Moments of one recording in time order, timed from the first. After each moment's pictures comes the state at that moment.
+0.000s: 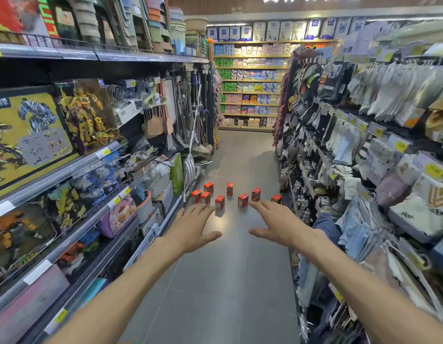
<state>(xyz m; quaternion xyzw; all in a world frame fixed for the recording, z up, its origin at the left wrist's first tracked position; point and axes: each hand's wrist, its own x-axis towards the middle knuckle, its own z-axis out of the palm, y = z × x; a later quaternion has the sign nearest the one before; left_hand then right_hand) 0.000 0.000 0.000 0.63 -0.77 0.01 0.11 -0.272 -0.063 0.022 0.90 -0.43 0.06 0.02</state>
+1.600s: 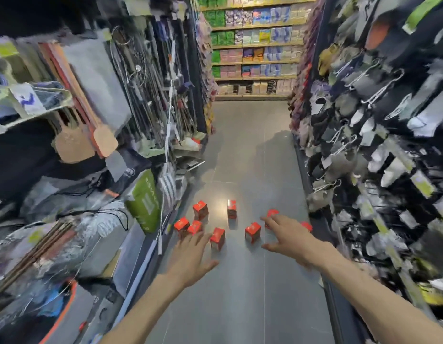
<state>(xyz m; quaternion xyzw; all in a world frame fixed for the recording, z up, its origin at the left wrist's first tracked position) 0.138 -0.936 -0.172 0.67 -0.73 -0.10 0.03 -0.158 -1.029 -0.131 0.87 -0.49 -0.01 -0.12</state>
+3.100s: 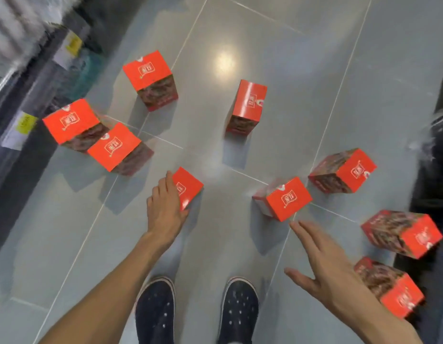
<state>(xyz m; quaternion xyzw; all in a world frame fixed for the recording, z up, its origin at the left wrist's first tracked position) 0.239 -1.492 -1.027 0.84 -0.48 -0.27 0.04 -0.120 -1.541 -0.901 0.85 -0.44 -0.12 -0.25</state>
